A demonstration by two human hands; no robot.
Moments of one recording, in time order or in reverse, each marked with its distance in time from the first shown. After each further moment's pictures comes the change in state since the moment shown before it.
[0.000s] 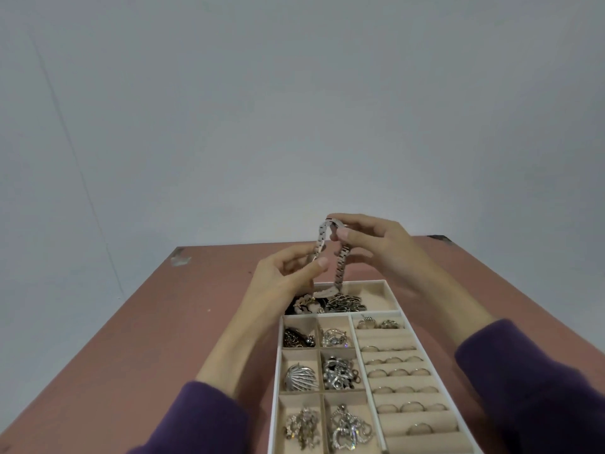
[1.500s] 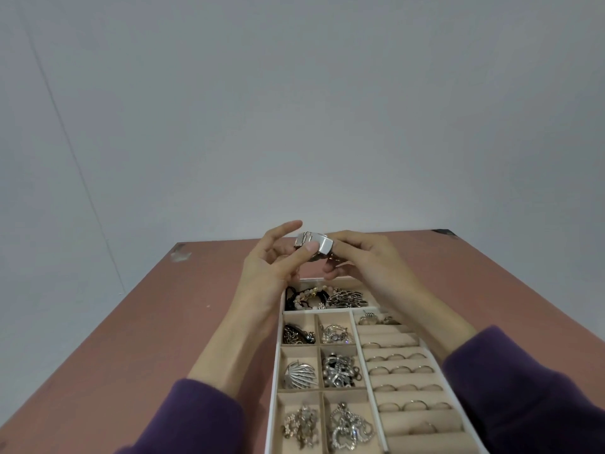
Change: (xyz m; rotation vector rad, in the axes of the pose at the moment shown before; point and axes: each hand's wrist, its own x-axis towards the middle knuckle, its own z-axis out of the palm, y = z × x) left_hand 0.007 -0.004 -0.001 -0.188 0.157 -0.005; right_hand -0.008 0.019 0.025 0.034 0.039 0.027
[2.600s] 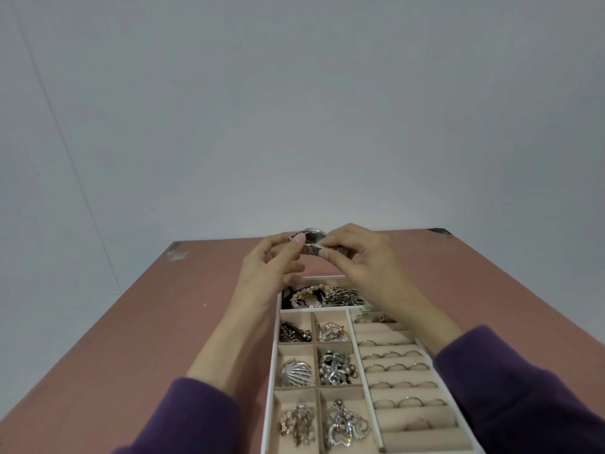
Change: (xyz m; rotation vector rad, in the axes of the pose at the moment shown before) left_hand 0.002 -0.001 0.001 0.003 0.064 -0.081; right_hand 0.007 0.016 -0.008 -0.627 0.104 -0.421
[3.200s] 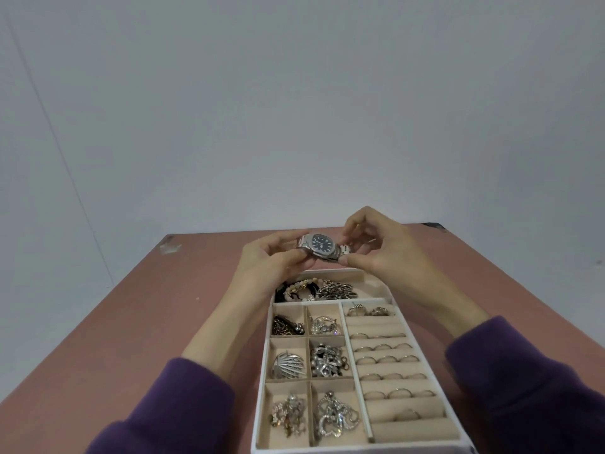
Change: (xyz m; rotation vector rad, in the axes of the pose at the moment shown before) left_hand 0.002 0.002 0.006 0.007 -0.098 -0.067; right_hand -0.006 -0.003 -0.038 0.160 -0.121 0.226
